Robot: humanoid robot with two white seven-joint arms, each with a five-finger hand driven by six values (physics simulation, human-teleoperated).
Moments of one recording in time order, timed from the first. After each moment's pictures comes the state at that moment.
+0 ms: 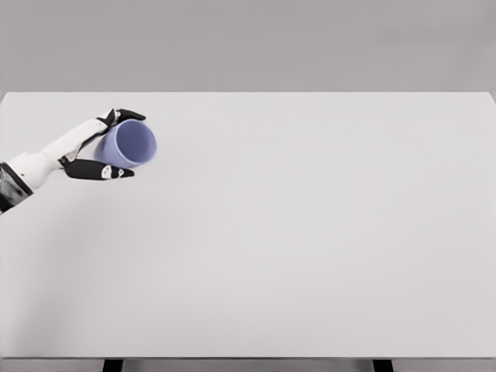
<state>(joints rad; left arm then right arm) -0.31 0.56 -0.14 -1.38 0.11 -0.39 -0.61 0.01 0.00 -0.10 0.03 -0.05 -0.07 0.10</state>
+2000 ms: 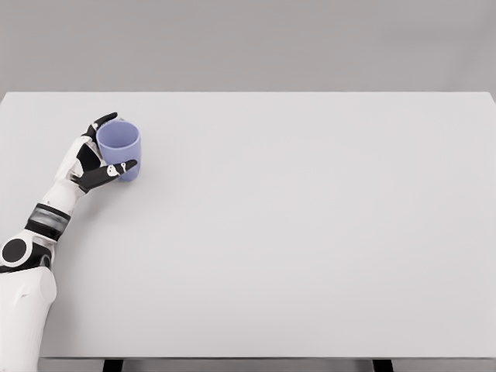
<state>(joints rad) -0.31 0.20 0.14 -0.97 0.32 -0.40 -0.61 0.01 0.00 -0.10 0.03 -0.05 -0.07 0.10</state>
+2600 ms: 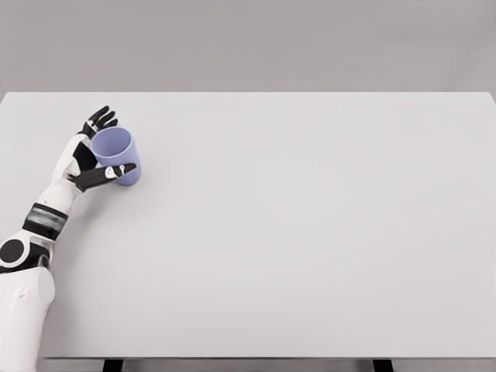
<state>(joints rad) -0.31 0.20 0.15 -0.98 0.33 -0.41 -0.61 0.01 0.00 -0.10 0.03 -0.05 -0.07 0.10</state>
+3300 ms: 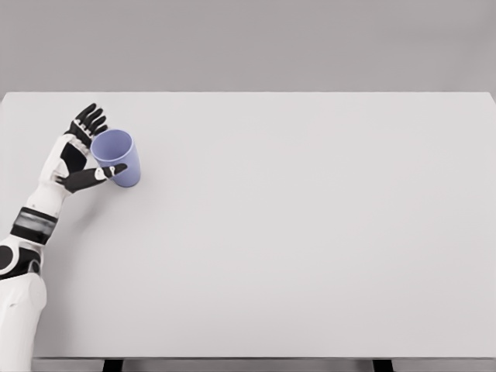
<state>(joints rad) -0.26 0.21 0.18 -1.07 0.34 -0.41 -0.61 0.01 0.00 -0.10 0.03 -0.05 -0.07 0.10</state>
